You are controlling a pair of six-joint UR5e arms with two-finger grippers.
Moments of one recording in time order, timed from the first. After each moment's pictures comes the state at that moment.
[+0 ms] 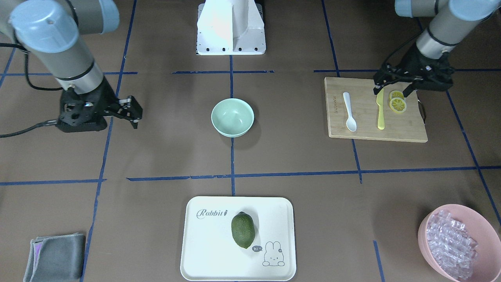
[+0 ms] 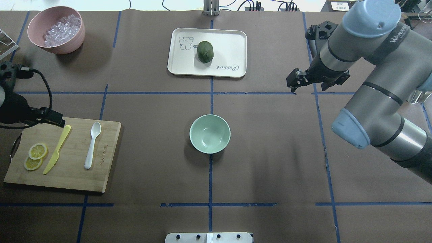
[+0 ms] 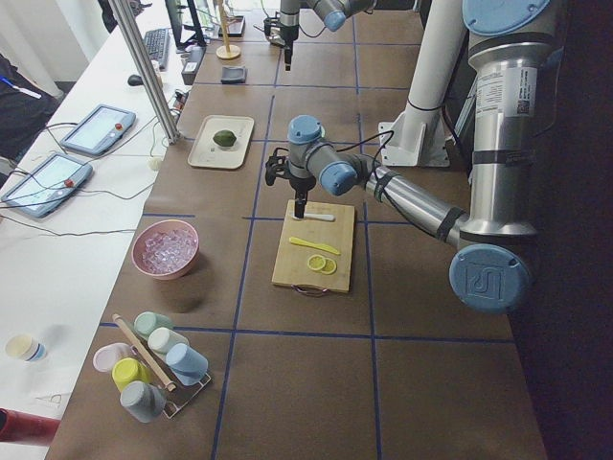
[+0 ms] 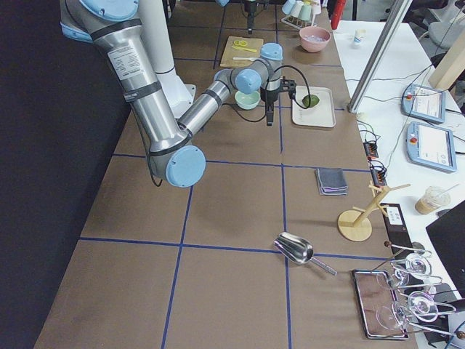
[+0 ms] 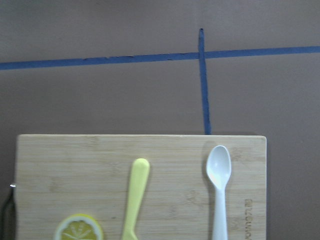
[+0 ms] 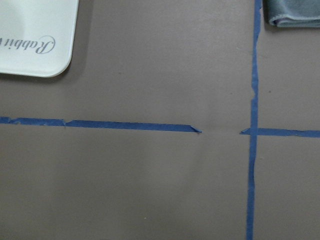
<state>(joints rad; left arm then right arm) -0.87 -1.54 -2.02 -1.87 -2.12 -0.89 0.89 -1.15 1.89 -1.71 2.08 0.82</state>
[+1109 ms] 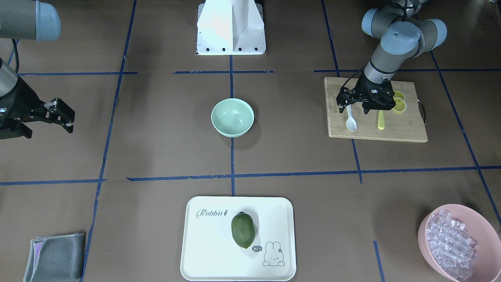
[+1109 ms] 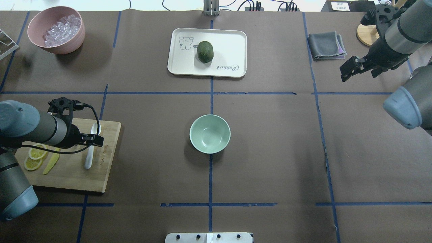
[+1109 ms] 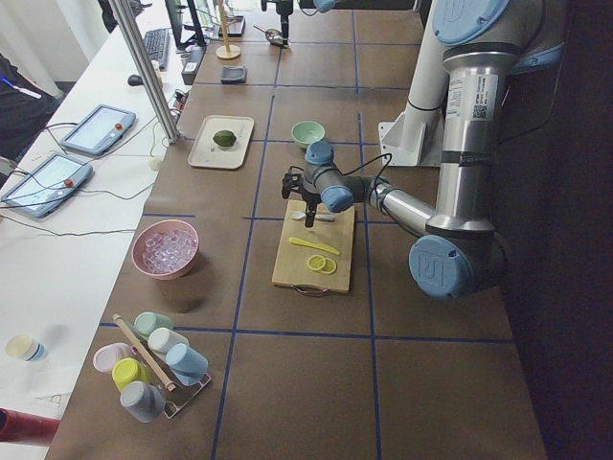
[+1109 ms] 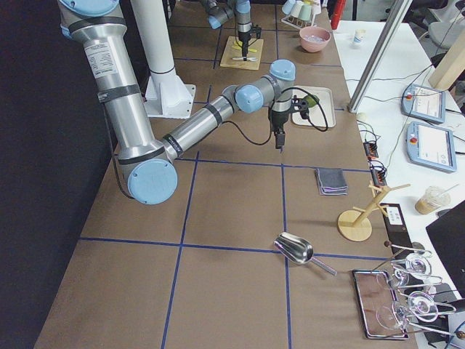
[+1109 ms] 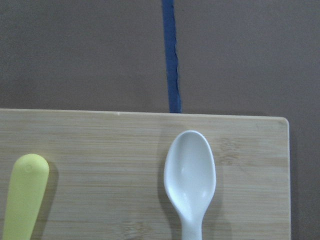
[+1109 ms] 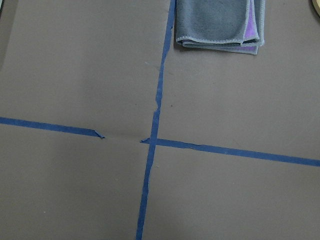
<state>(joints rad) -0.63 -1.61 -1.83 -2.04 -1.92 -1.07 1.06 -1.27 1.91 -1.70 2.16 0.57</state>
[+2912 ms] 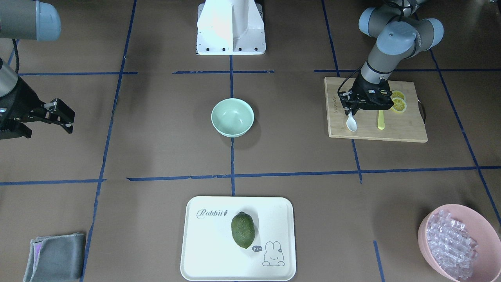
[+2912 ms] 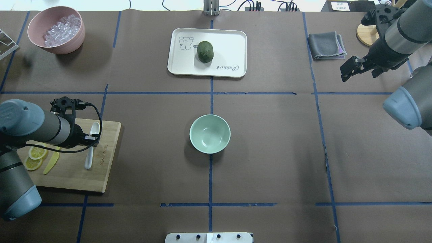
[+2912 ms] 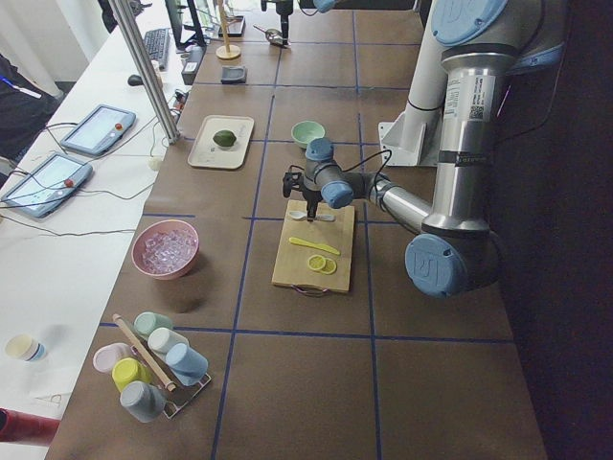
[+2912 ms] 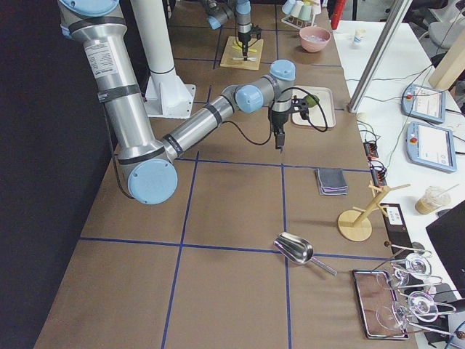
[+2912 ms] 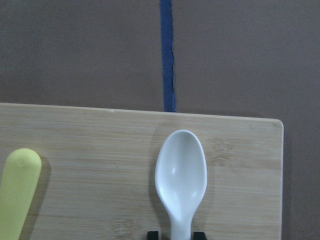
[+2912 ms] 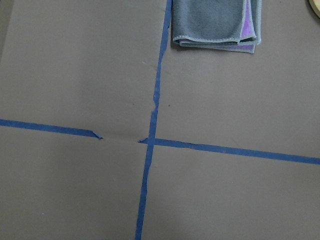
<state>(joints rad) -0.63 -1.63 -1.84 -2.01 -1.92 -1.12 1.06 -1.27 1.91 -1.71 2.16 0.58</state>
